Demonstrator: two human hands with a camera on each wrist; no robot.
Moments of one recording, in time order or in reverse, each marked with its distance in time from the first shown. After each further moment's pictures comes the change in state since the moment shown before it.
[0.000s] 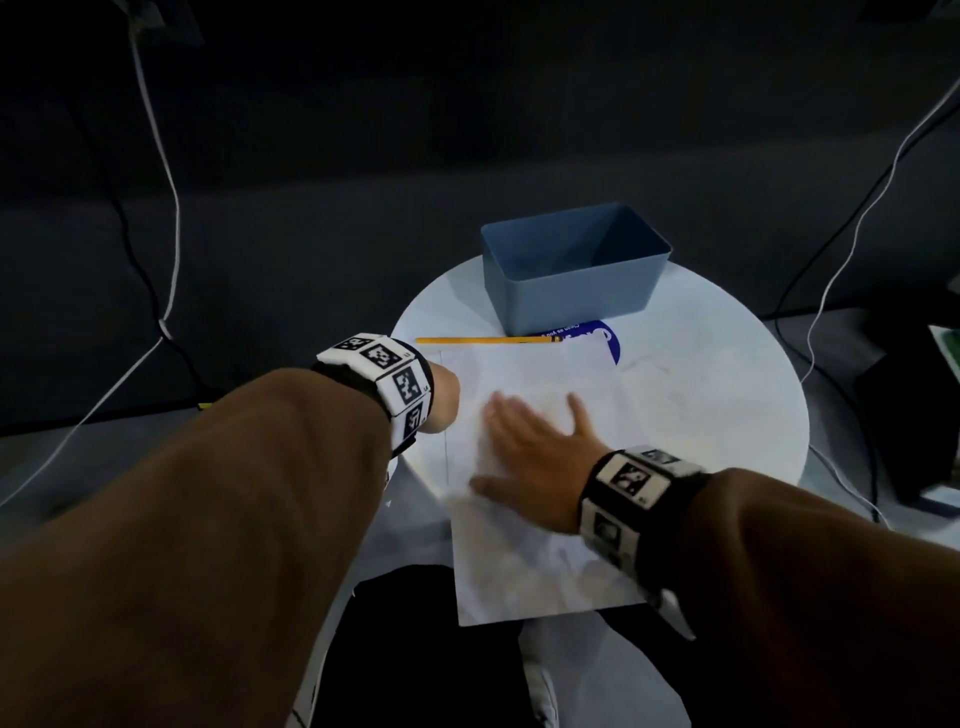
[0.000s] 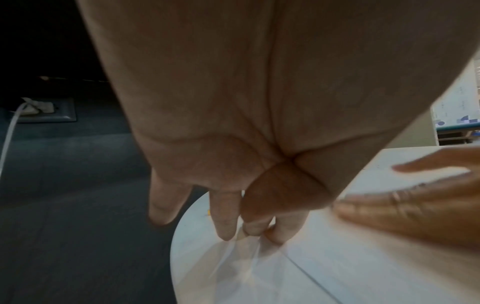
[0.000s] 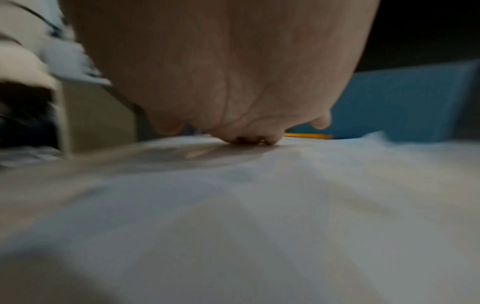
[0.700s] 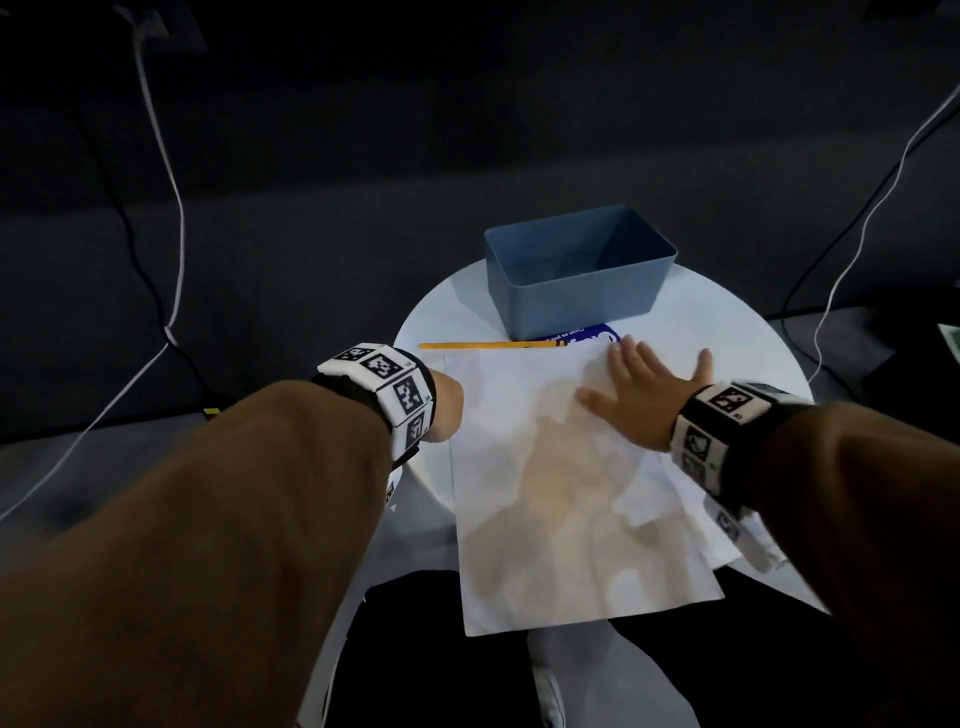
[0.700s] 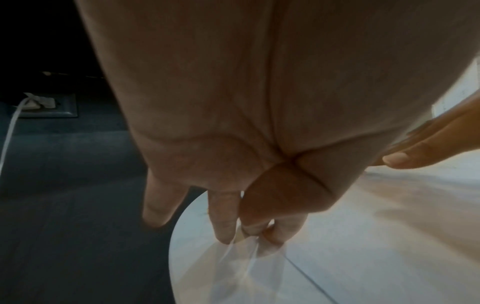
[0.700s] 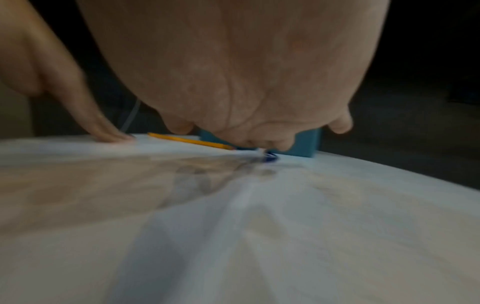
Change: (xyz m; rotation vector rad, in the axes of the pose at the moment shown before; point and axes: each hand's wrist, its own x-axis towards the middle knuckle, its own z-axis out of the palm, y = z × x) left_hand -0.019 0.000 -0.006 -0.008 -0.079 0.010; right_hand 0.005 0.091 -0.035 0.069 -0.001 0.441
